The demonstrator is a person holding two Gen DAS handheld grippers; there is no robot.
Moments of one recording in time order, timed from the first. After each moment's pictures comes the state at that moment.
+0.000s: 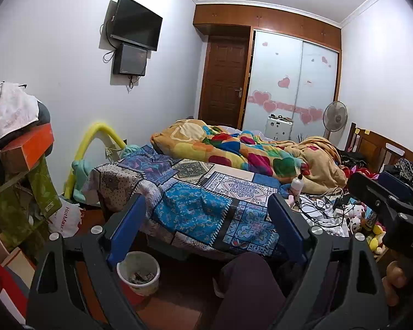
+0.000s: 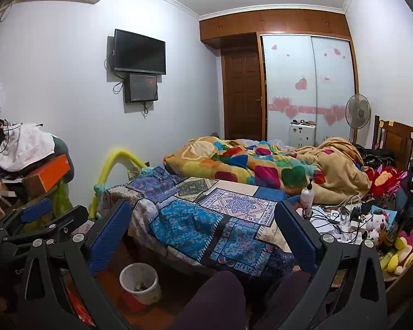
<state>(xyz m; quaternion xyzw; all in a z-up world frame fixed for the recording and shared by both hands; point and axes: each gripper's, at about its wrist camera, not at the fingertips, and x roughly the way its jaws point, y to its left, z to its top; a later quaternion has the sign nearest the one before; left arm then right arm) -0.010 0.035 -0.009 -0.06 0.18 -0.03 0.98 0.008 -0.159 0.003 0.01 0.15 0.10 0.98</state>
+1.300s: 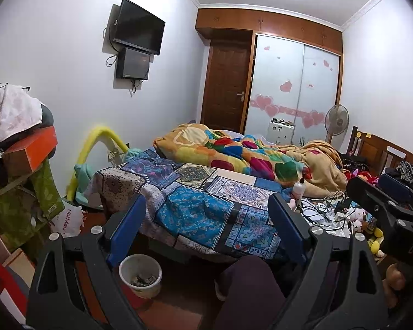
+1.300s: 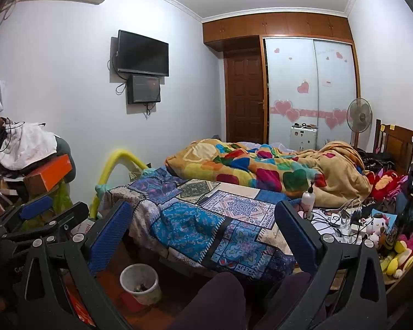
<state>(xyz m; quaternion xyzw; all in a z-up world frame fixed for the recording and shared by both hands) -0.013 0.049 -0.003 -0.06 0.17 -0.03 0.98 0.012 -0.163 0.010 0.01 0.14 0.11 0.98</state>
